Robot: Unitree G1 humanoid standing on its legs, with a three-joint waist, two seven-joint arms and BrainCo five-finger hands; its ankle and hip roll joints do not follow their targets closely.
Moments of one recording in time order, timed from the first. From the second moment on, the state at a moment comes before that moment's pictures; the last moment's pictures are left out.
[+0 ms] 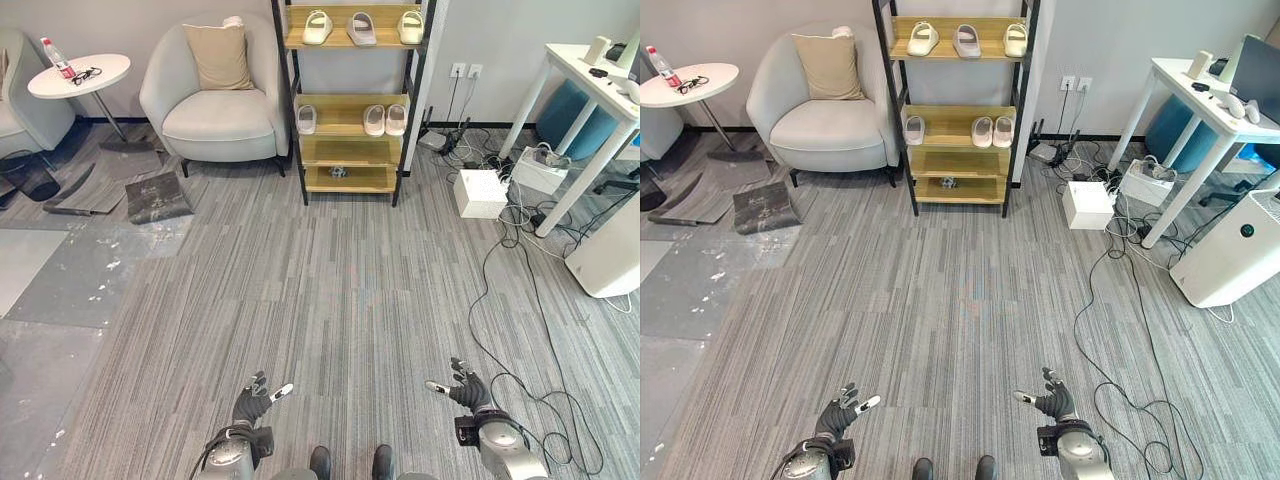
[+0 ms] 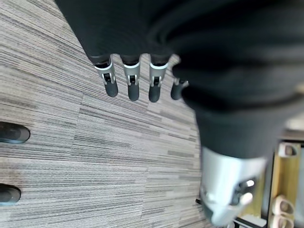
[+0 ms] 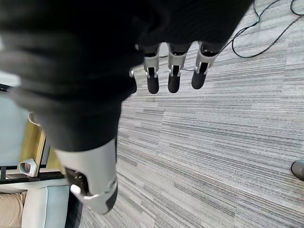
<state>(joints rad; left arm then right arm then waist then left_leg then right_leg) 0.13 0.21 -0.22 0.63 -0.41 -0.06 0.17 0.04 -0.28 0.20 0.63 0.18 -0.03 -0.16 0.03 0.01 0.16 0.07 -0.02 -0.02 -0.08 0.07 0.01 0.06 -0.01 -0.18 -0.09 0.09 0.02</state>
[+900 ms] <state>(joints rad) 0.06 0.26 -0.13 0.68 -0.41 -0.07 0.19 0.02 -0.31 0.07 0.62 0.20 -0.03 -0.19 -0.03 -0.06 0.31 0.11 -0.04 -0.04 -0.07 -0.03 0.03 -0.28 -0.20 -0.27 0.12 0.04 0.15</state>
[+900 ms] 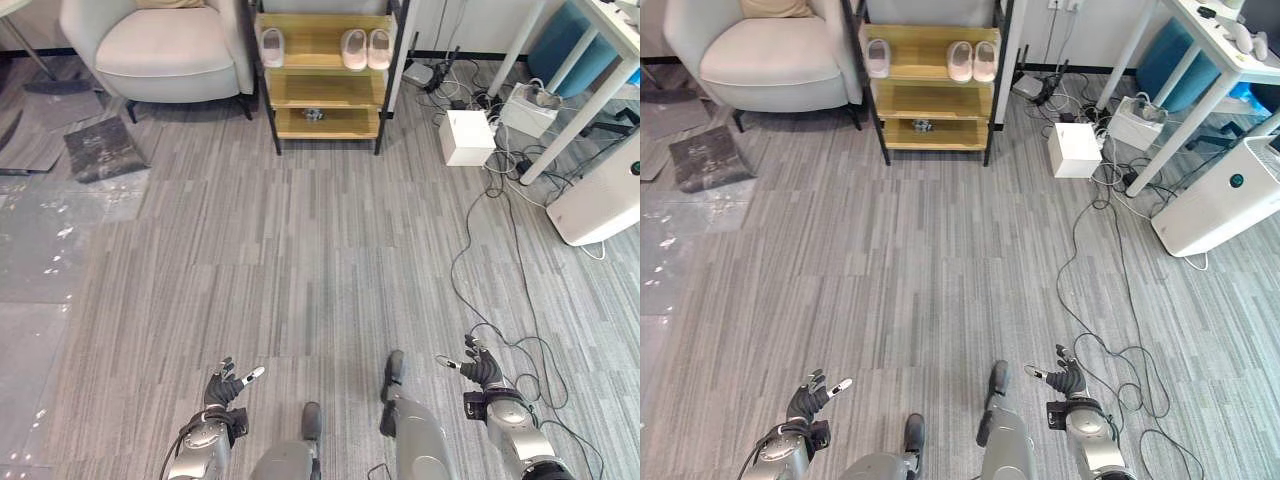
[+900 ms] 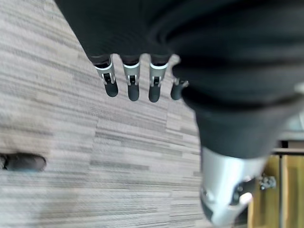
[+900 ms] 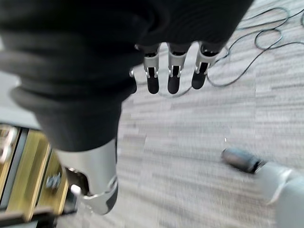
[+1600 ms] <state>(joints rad) 0.02 0.23 -0.15 0.73 -0.41 -0.07 0.19 0.00 -0.35 0.13 0.63 0.22 -0.03 -0.19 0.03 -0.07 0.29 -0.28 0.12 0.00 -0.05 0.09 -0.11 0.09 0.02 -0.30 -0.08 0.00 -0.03</state>
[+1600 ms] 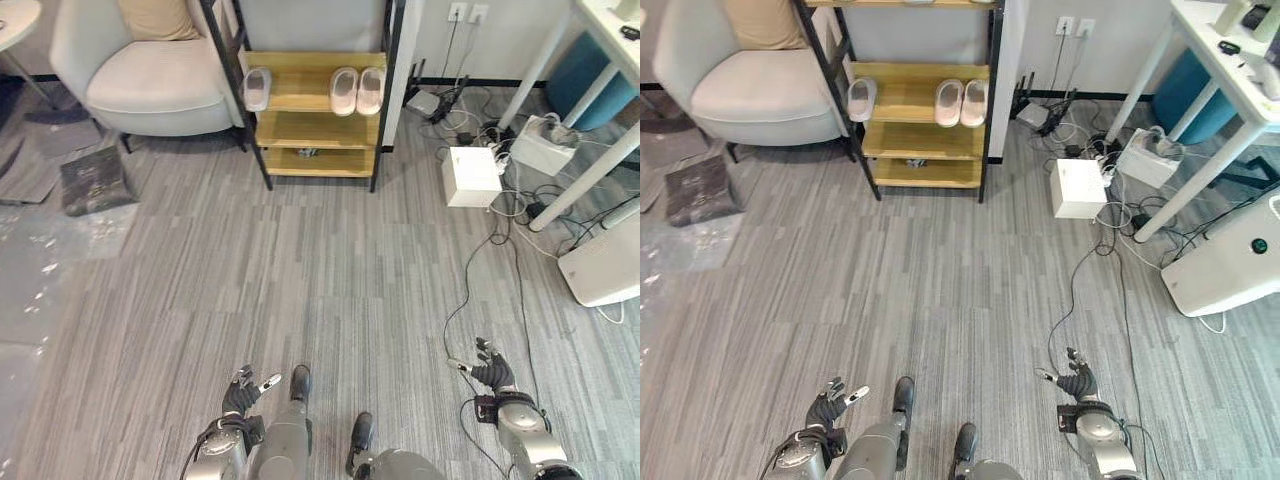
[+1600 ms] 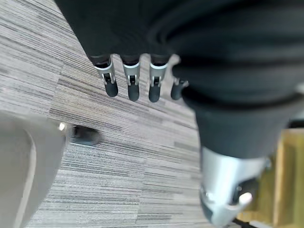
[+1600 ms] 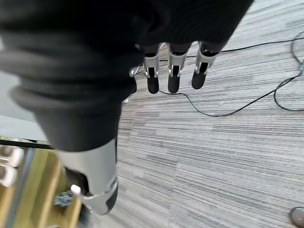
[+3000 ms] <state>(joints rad) -0.02 0.27 -0.19 0.72 -0.33 -0.05 0.16 0.00 -0.34 0.15 0.63 0.22 -0.04 -0.17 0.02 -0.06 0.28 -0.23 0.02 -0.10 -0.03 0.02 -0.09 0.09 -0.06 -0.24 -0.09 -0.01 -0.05</state>
